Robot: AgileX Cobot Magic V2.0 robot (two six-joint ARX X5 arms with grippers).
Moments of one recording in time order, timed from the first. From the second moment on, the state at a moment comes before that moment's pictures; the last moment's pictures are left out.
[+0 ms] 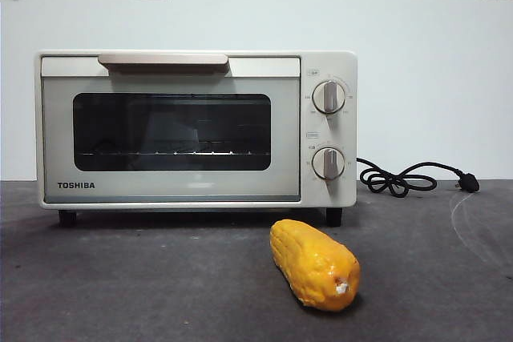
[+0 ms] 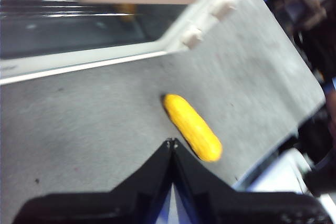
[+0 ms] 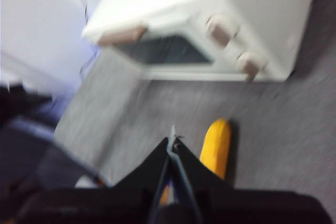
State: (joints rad) left arm -0.06 0.82 0.85 -0.77 0.72 -0.07; right arm 0.02 0.73 0.75 -0.62 -0.85 0.23
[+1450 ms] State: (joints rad) left arm -0.16 0.88 0.98 -0.85 0.64 -0.03; right arm 0.76 1.59 0.92 -0.47 -0.14 0.32
